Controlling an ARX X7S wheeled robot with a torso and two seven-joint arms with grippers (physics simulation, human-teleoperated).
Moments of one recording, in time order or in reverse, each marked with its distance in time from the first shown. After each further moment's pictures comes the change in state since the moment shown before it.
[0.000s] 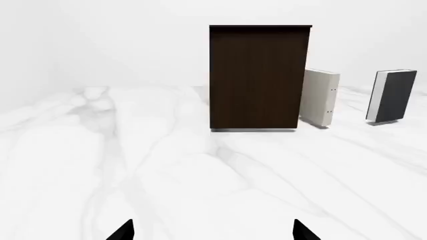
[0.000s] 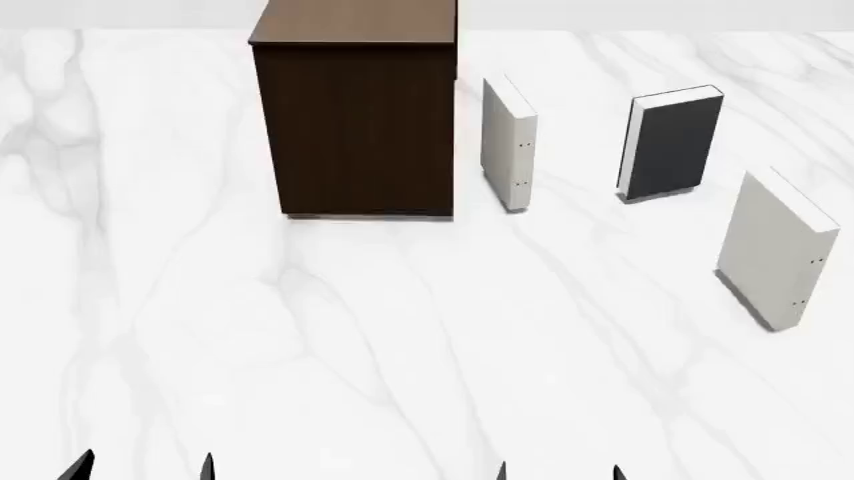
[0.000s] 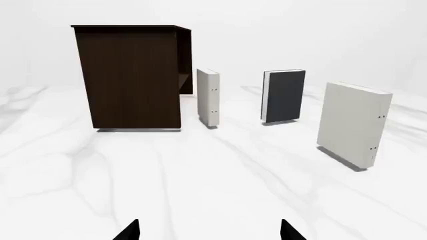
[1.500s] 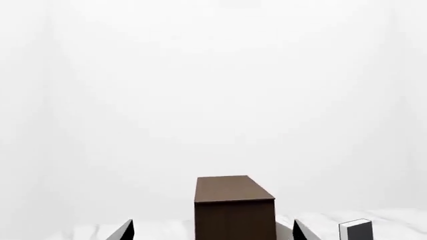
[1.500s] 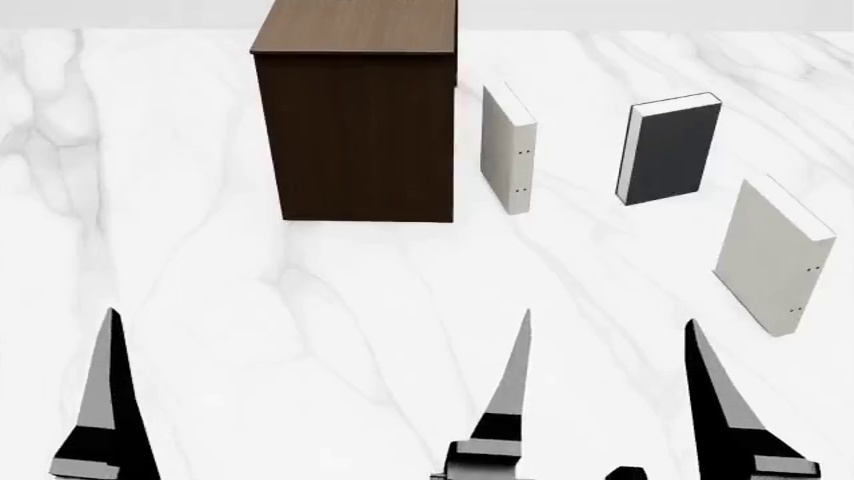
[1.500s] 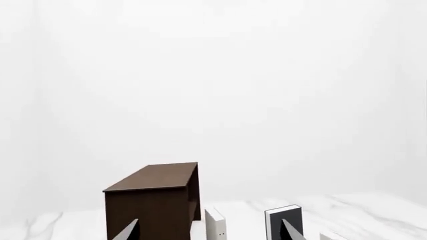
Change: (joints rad) left arm 0.004 -0.146 0.147 0.915 -0.063 -0.457 -0.164; right arm 0.014 0.147 -0.096 -0.801 0.180 0.404 0.233
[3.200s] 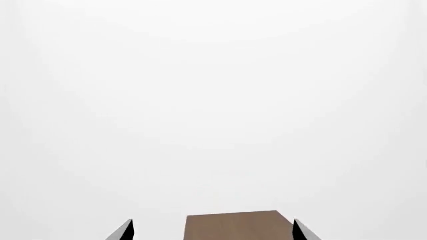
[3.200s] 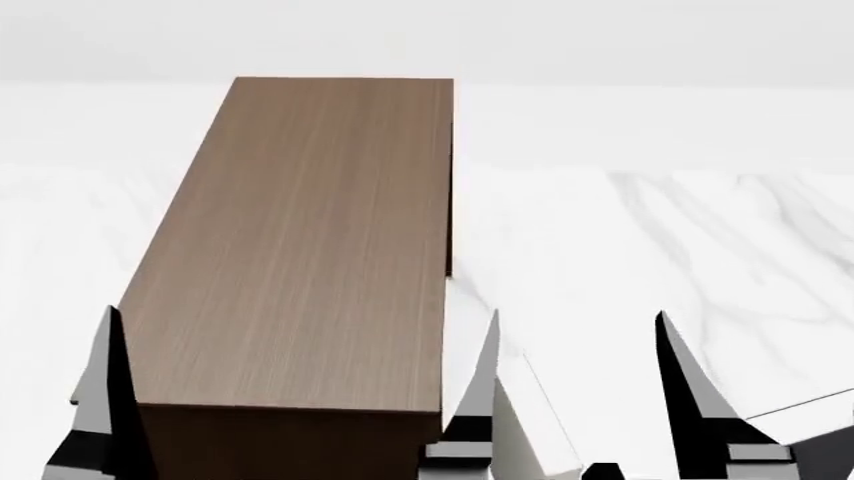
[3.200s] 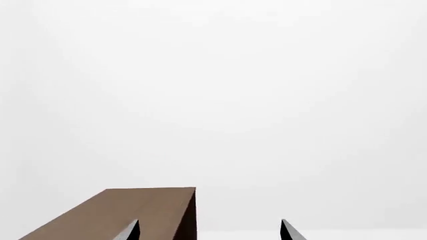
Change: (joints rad) left arm -0.026 -0.074 0.050 0.062 -0.062 -0.047 -0.088; right arm 0.041 0.074 -0.064 -0.068 0.065 0.106 0.077
